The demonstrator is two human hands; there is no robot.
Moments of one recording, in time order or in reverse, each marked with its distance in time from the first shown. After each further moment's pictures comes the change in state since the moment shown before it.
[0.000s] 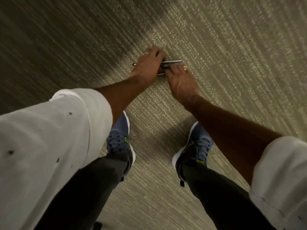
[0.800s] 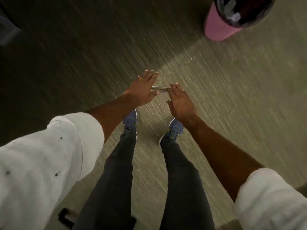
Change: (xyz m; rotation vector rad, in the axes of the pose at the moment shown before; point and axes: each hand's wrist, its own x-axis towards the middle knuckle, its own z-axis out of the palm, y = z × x) left_hand -0.264 0.126 -0.322 -0.044 -0.032 -0.042; right_hand -0.207 -0.084 -0.351 0.096 -0.042 0.021
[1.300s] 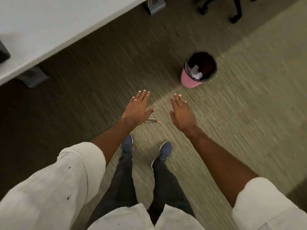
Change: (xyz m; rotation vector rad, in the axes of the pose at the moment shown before) left_hand -0.142 0.075 -0.167 -0.061 0.265 -0.070; right_hand -0.101 -0.058 -0.223 -0.097 0.224 0.063
